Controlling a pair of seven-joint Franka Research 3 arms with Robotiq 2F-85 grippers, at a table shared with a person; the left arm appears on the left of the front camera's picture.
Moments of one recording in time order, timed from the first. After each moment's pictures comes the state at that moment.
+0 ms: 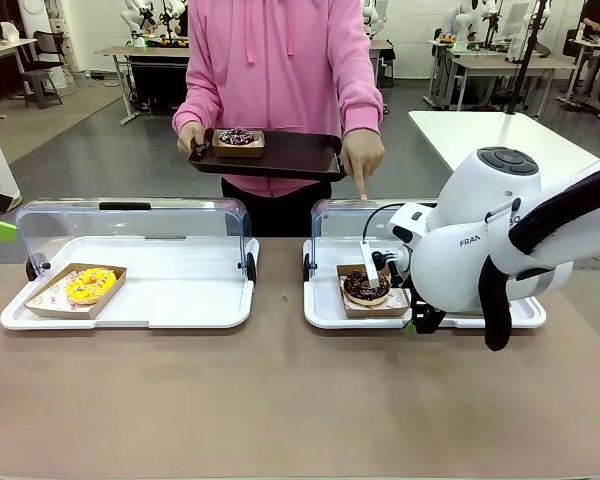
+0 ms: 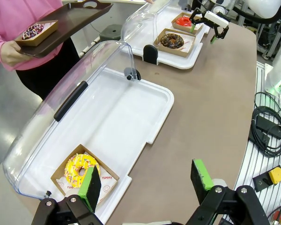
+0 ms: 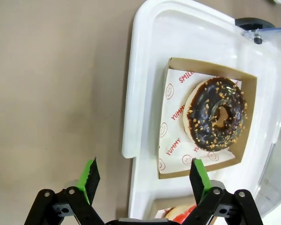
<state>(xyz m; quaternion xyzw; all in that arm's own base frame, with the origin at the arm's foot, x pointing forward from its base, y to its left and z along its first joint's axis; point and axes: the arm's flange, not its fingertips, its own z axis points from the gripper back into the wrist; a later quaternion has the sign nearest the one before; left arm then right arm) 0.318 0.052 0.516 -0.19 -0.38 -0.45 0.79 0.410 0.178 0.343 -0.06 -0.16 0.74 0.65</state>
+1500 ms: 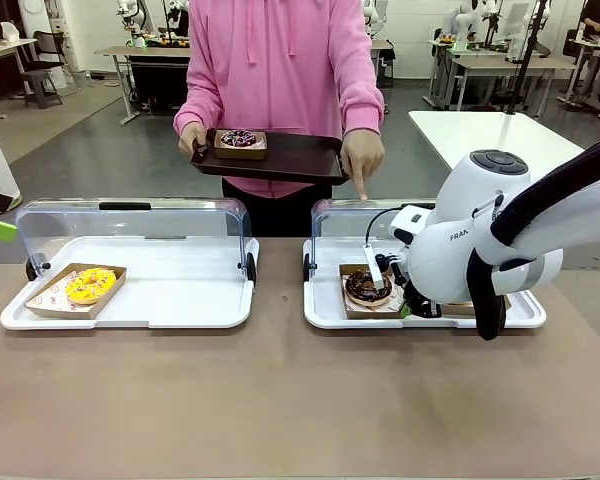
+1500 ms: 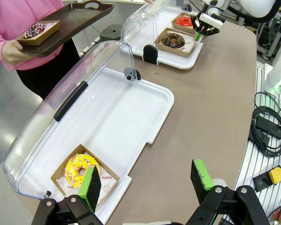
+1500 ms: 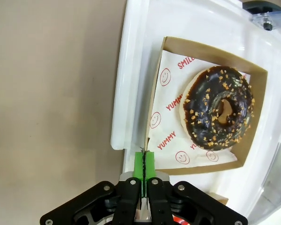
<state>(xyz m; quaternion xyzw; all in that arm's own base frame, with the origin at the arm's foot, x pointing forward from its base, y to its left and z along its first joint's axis) 0.318 0.052 0.516 -0.19 -0.38 -0.45 0.79 0.431 0.168 0.330 -0.06 -0.14 0.75 0.64</state>
